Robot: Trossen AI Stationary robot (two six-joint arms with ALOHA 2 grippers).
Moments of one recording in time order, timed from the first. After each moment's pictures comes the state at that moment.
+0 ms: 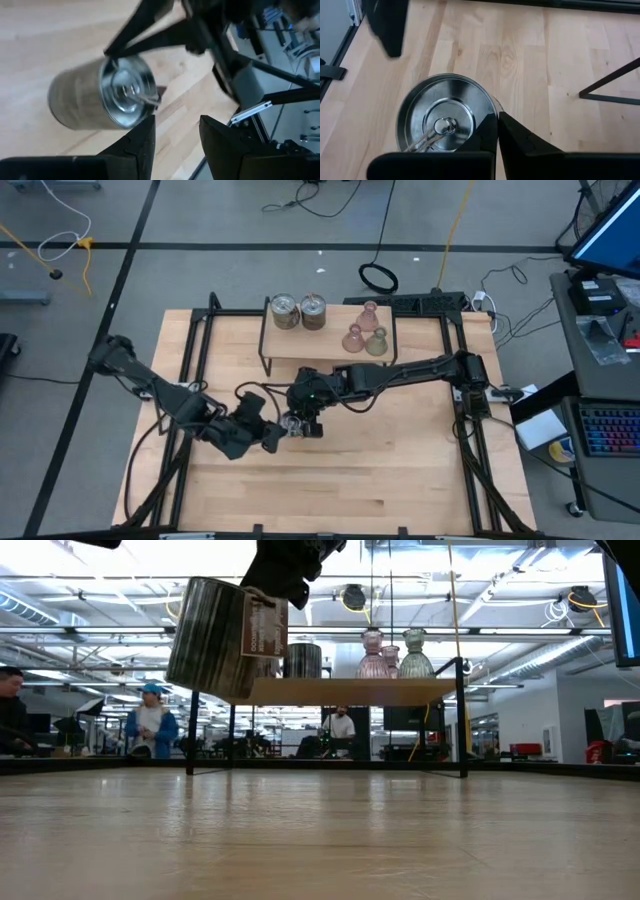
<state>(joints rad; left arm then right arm) -0.55 1.34 1.19 -0.64 -0.52 -1.50 0.09 1.98 1.80 -0.57 -0.02 0.00</state>
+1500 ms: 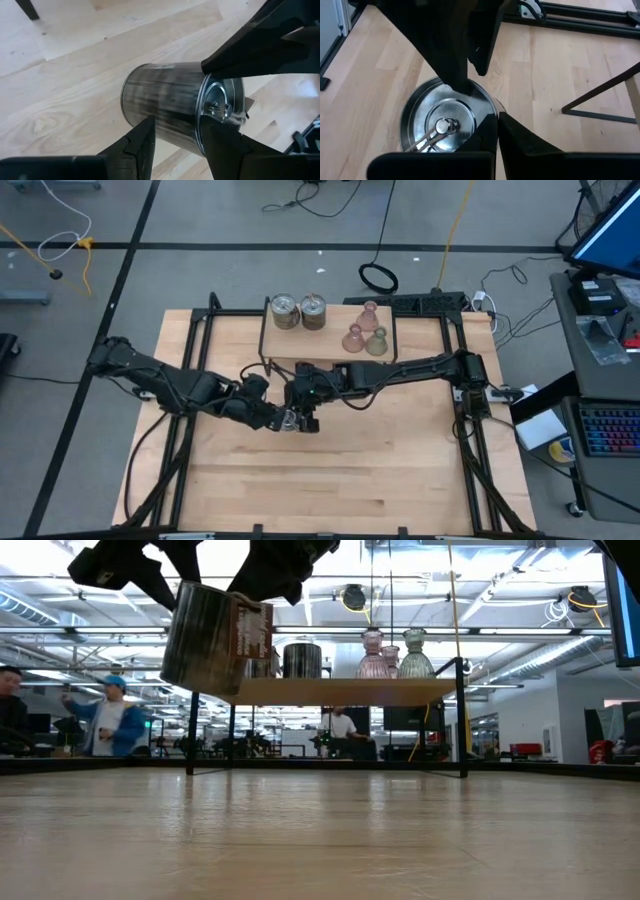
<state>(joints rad) -0.33 1.34 1.19 -0.93 -0.29 -1.42 0.08 1.98 1.80 -0.50 0.00 -0.05</state>
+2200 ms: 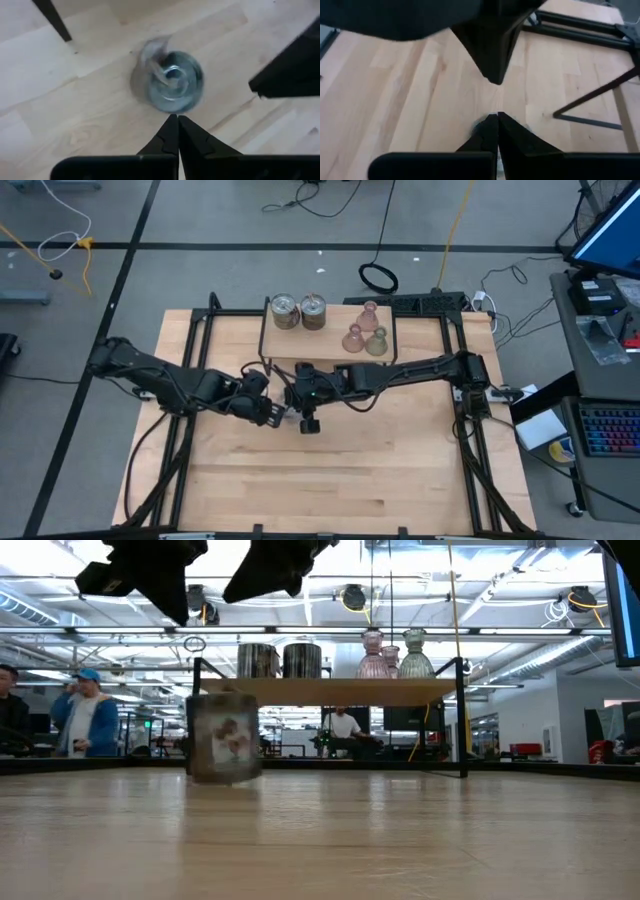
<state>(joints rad) -0.29 1.36 1.18 -0.99 -0.32 -1.33 0.10 1.98 1.80 -0.50 0.05 -0.09</state>
